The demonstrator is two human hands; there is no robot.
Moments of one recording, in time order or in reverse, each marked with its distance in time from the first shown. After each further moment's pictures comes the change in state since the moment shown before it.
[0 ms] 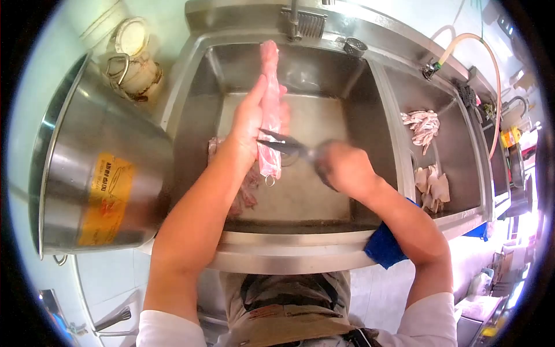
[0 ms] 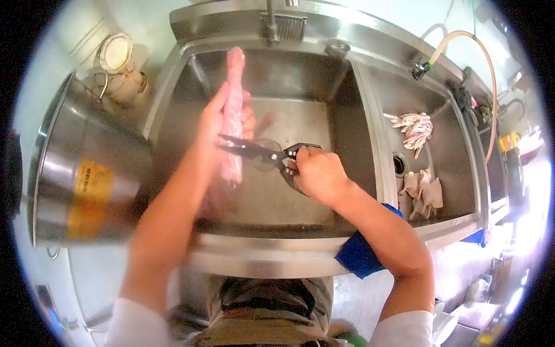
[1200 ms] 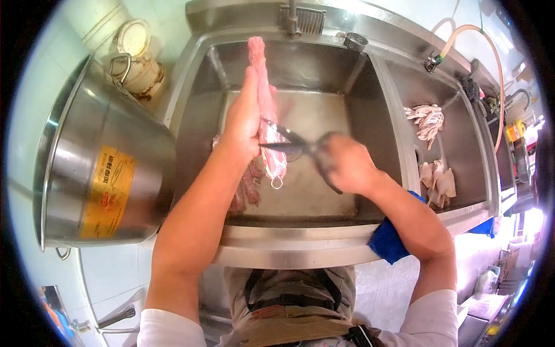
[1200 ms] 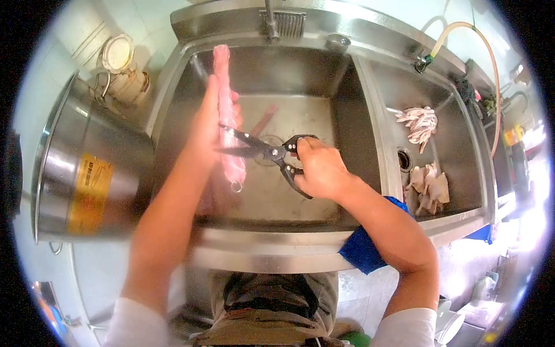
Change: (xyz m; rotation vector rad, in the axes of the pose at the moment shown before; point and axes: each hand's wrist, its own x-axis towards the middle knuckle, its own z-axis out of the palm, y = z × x) left_hand -0.018 0.005 0.008 0.295 0.280 0.164; right_hand -0.004 0.002 -0.001 0.119 0.078 -0.052
